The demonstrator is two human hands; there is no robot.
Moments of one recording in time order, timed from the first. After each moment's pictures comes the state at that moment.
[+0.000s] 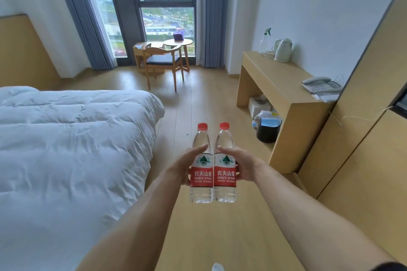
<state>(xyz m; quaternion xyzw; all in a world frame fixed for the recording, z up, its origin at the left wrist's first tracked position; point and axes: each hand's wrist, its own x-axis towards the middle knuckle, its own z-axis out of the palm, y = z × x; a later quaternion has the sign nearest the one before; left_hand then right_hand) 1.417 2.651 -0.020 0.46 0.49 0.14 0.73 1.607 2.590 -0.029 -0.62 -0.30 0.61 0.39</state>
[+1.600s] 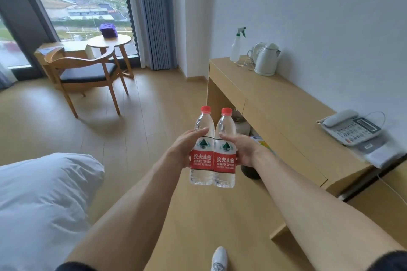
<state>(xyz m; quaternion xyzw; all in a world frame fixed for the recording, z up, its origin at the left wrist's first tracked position) 1.783 3.360 -0.017 0.49 0.38 0.10 0.78 1.937 3.238 -0.014 -0.66 -0.19 0.53 0.49</state>
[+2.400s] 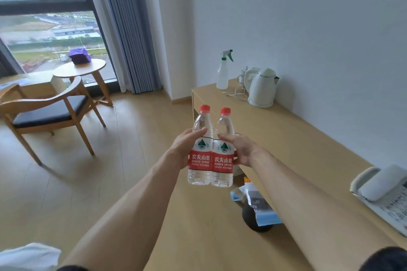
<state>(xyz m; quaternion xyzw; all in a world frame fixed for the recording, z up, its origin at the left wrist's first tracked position) 2.082 3.618 -0.003 0.53 0.34 0.15 0.76 2.225 3.483 0.002 -0.65 -0.20 0.50 0.54</state>
